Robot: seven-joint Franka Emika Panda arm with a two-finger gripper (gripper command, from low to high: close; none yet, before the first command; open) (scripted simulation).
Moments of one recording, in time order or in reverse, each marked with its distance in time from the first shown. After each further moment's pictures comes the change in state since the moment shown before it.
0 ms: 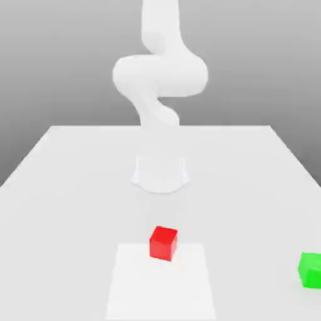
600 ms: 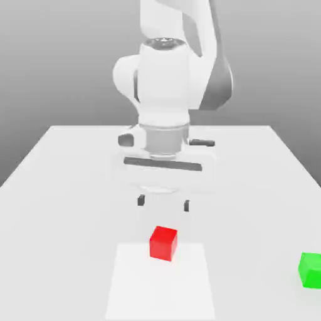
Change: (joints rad) arm -0.047 0.653 0.077 -0.556 0.008 0.515 0.277
